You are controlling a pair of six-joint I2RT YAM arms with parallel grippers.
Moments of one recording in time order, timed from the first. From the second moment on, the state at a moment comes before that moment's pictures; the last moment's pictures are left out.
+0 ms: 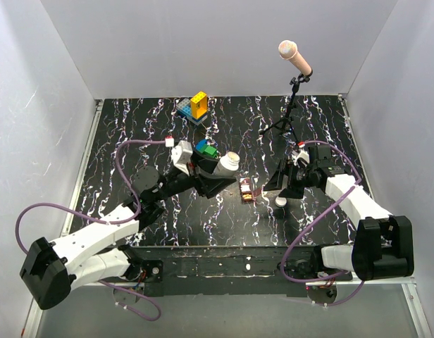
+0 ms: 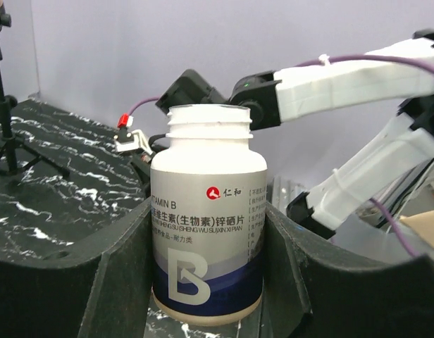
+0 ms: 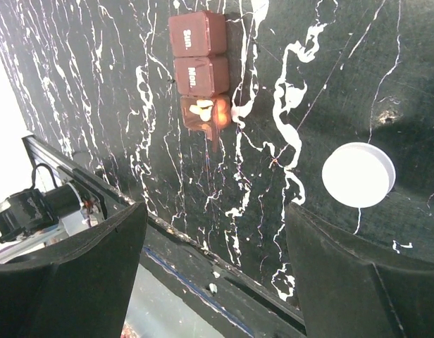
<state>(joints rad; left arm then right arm) -0.79 1.03 0.66 0.63 0.46 -0.37 0.14 1.27 0.75 -0.52 -0.64 0.41</state>
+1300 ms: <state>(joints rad) -0.77 0.90 0.56 0.74 0.57 -0.58 0.18 1.25 0.90 -0.77 -0.19 0.40</state>
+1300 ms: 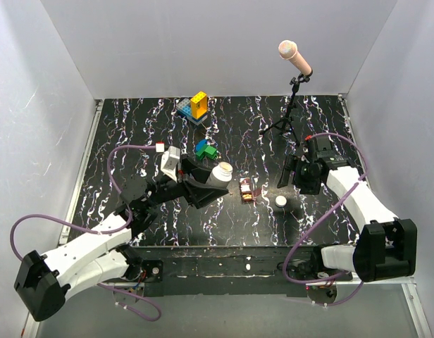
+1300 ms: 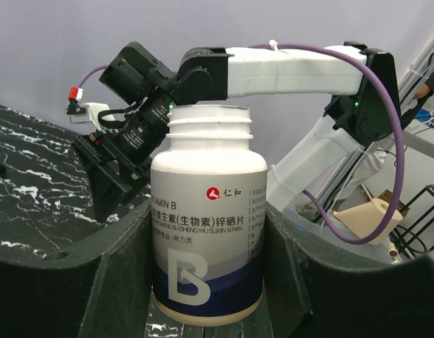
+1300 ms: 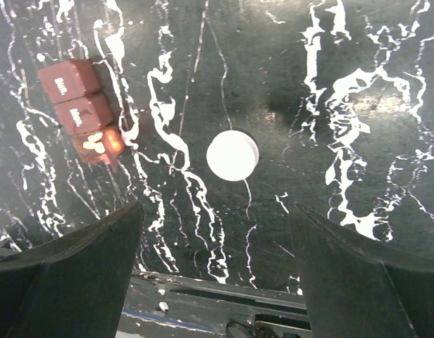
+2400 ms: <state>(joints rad) -0.77 0.83 0.58 0.52 0.56 -0.51 0.31 1.57 1.01 -0.83 -0.09 0.42</state>
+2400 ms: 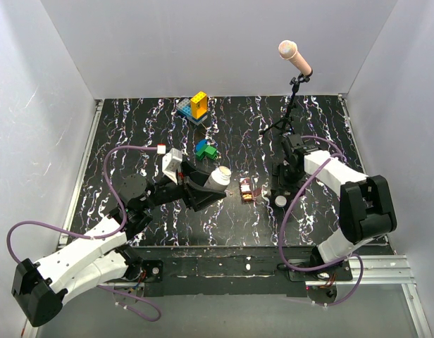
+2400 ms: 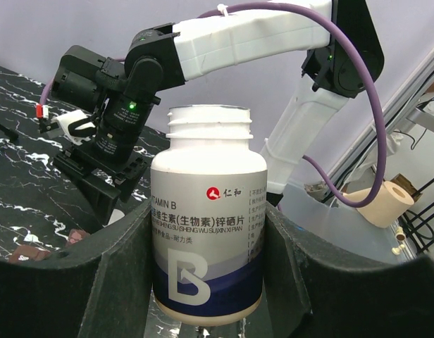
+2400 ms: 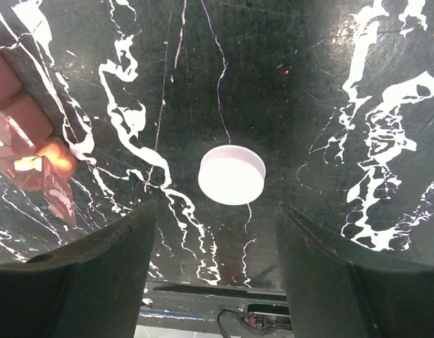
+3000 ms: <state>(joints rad) -0.77 0.82 0.58 0.50 0.56 -0.51 0.31 1.66 1.00 -0.79 -0.05 0.42</state>
